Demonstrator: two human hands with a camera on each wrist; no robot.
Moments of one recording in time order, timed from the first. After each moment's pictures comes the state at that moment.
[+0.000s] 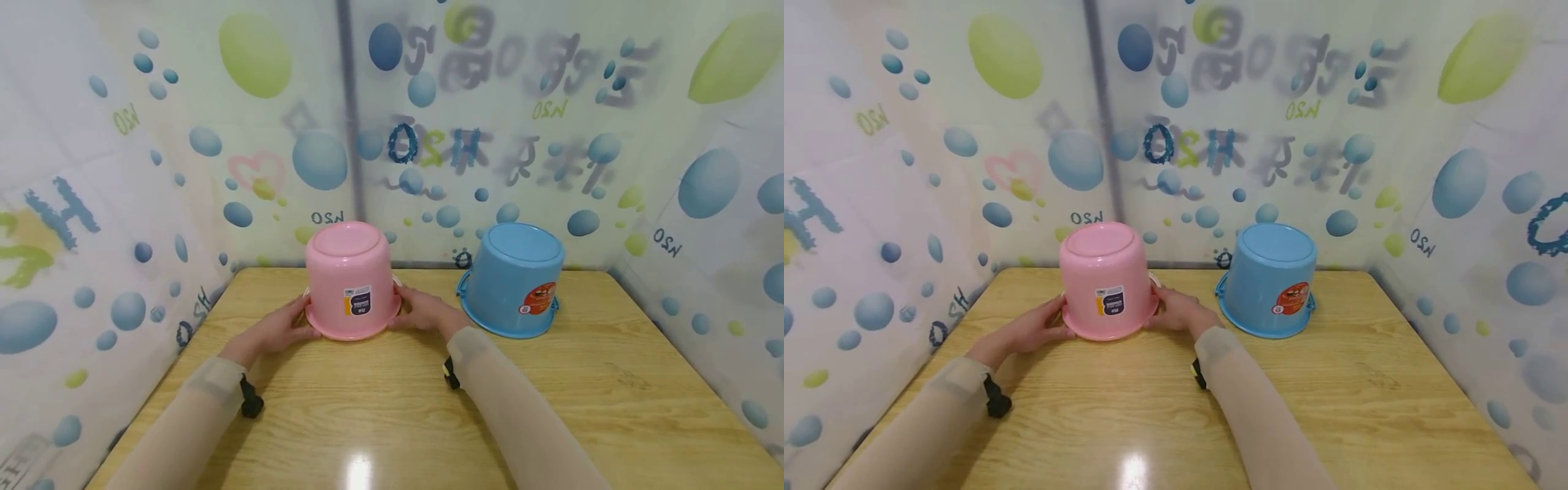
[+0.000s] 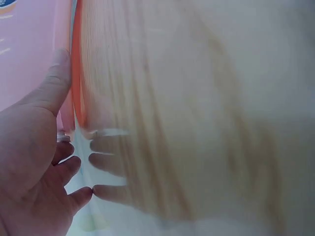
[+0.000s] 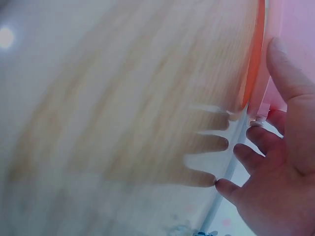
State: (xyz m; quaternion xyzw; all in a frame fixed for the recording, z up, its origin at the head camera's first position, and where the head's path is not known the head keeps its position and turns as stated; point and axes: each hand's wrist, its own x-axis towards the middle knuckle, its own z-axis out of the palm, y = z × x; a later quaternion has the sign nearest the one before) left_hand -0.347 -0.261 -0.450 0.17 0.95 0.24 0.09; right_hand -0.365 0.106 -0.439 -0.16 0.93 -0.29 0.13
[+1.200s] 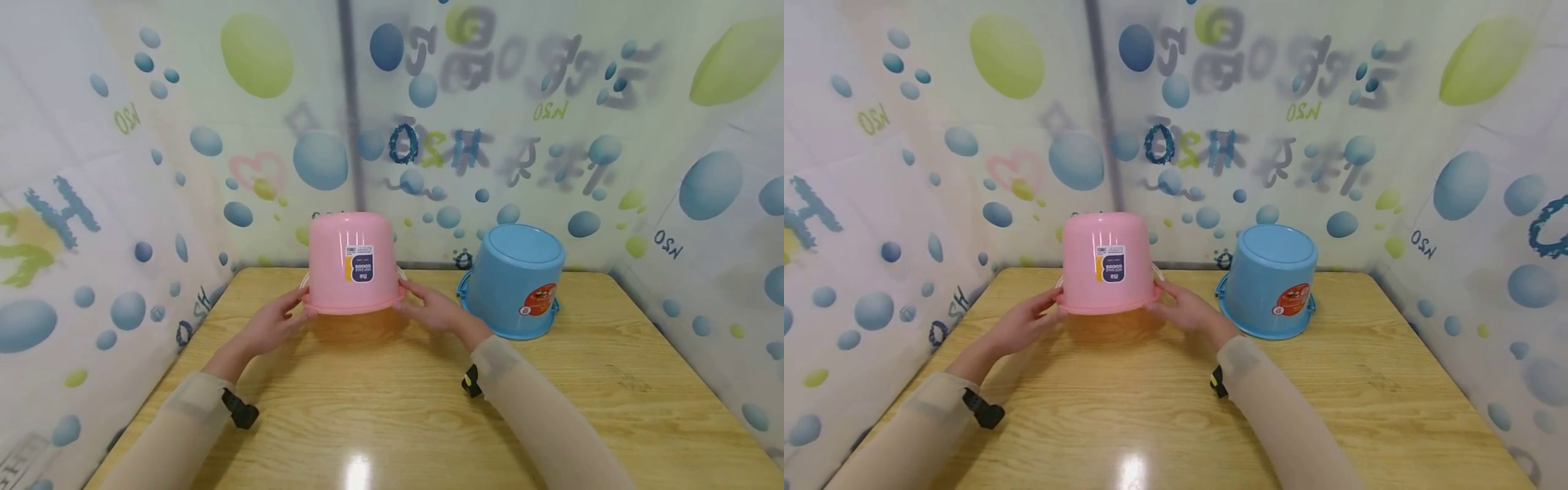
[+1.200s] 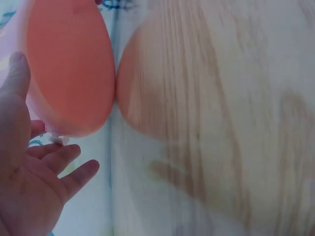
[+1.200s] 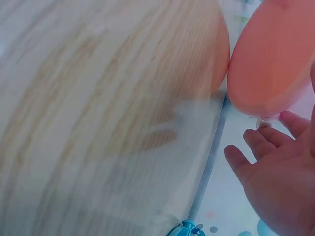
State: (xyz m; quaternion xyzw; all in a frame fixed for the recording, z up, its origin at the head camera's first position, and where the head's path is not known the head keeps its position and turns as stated) left_hand -0.321 -0.258 -0.427 0.18 0.90 0.38 0.03; right_hand -0.341 0.125 -0.423 -0.15 0.91 -0.37 0.11
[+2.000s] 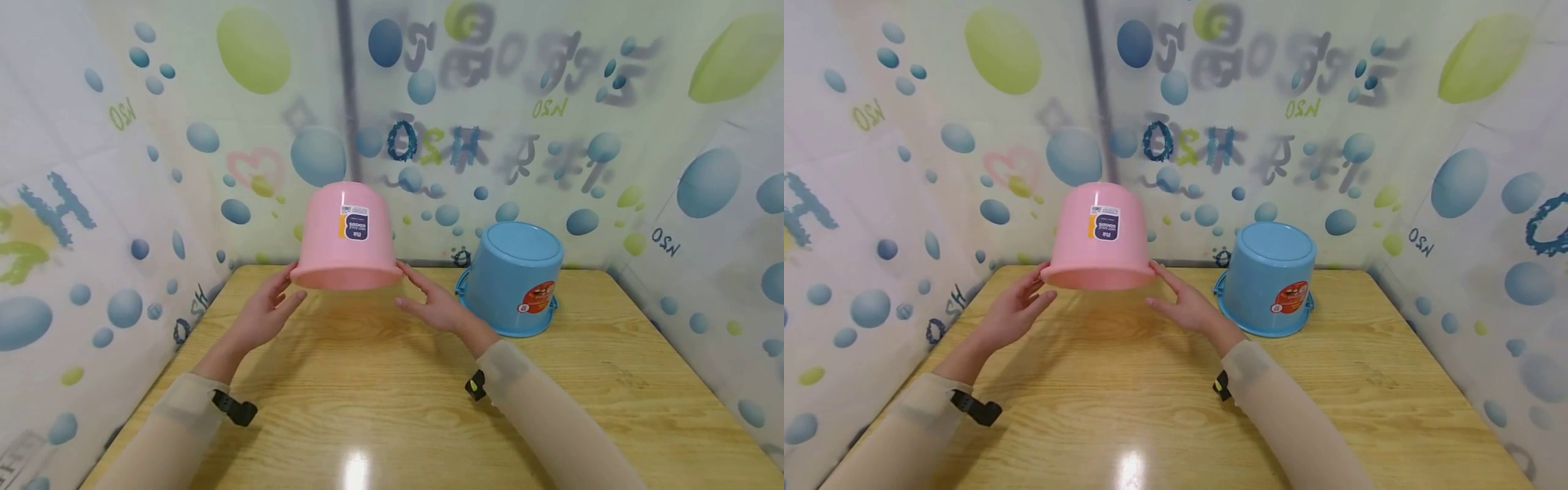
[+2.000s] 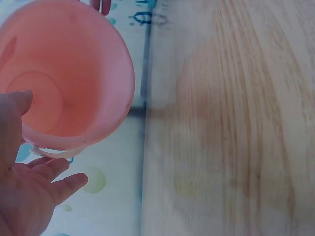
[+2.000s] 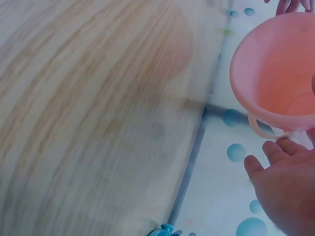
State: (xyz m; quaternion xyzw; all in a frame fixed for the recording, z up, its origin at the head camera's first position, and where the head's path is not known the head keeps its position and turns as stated) left_hand -0.307 -0.251 -0.402 0.20 0.88 0.43 -0.08; right_hand -0.326 0.130 -0.411 -0.20 0.88 -0.43 0.05
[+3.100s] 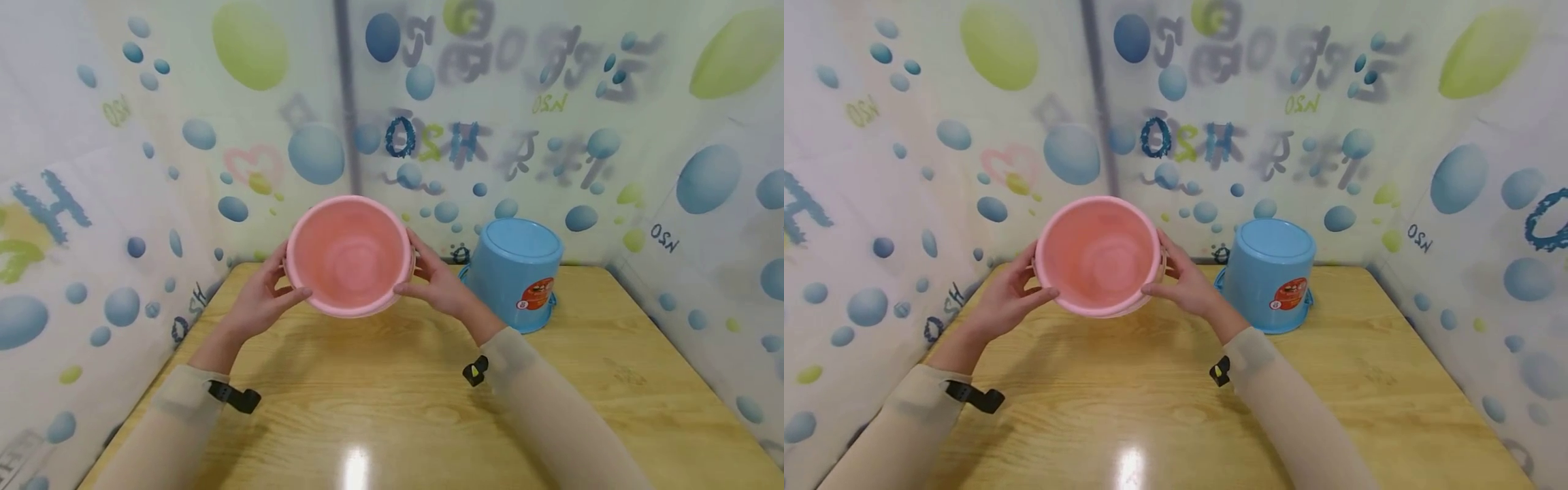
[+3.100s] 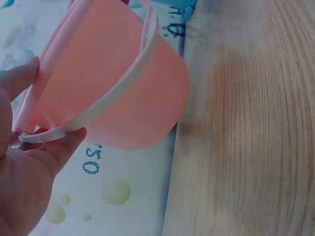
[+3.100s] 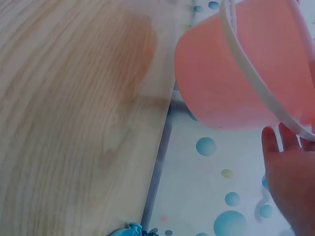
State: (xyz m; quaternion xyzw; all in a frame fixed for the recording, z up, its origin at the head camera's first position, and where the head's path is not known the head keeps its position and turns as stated) left_hand -0.308 -0.241 -0.376 0.30 0.79 0.53 -0.09; right_hand -0.328 0.131 -0.380 -0.31 0.76 -0.57 0.00
